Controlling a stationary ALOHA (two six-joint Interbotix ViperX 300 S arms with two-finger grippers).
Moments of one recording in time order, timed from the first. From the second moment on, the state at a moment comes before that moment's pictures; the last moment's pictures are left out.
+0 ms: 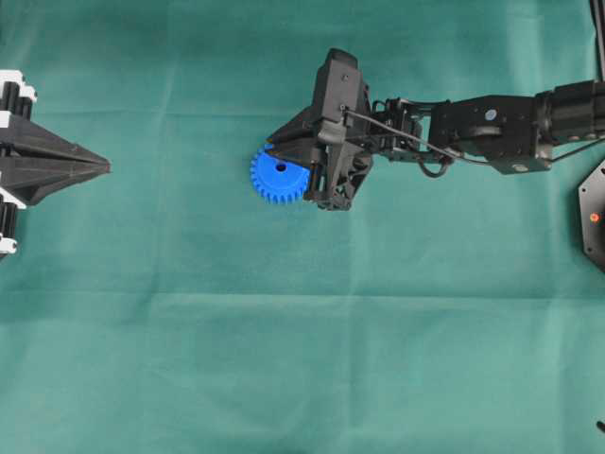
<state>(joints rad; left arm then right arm) -0.02 -0.96 1.18 0.01 -0.24 -0.03 -0.13 0.16 0.58 0.05 -0.22 -0.01</state>
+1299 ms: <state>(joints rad) -0.02 -0.96 1.18 0.01 -0.24 -0.03 -0.12 0.16 0.59 0.07 -0.24 -0.01</state>
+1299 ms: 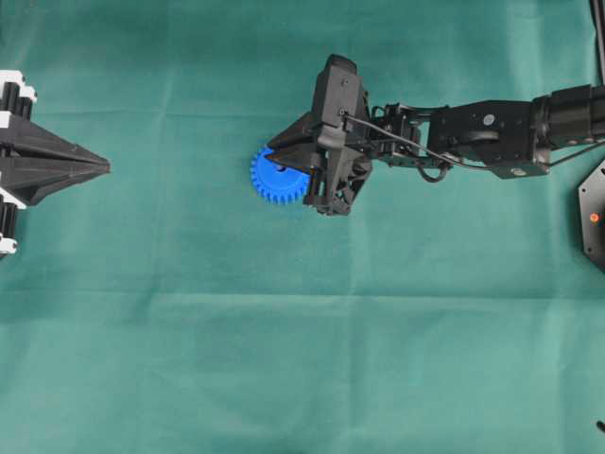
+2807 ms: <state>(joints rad) -0.02 -0.96 1.18 0.01 -0.24 -0.03 -0.12 0.17 0.61 0.08 -0.27 -0.01</state>
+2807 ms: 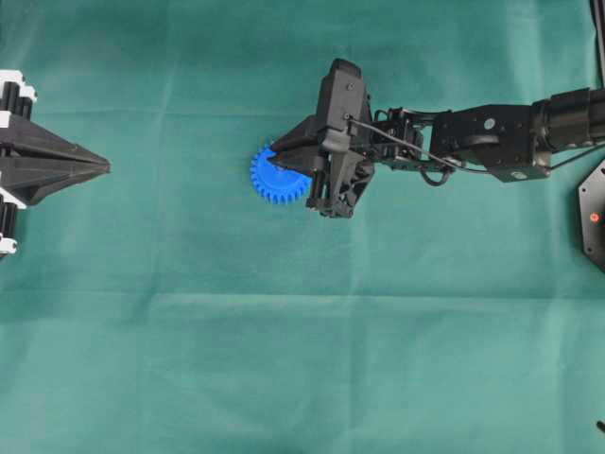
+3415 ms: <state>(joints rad) -0.02 -0.96 1.18 0.01 -0.24 -0.03 -0.12 0.24 0.61 0.08 -0.28 -0.01</state>
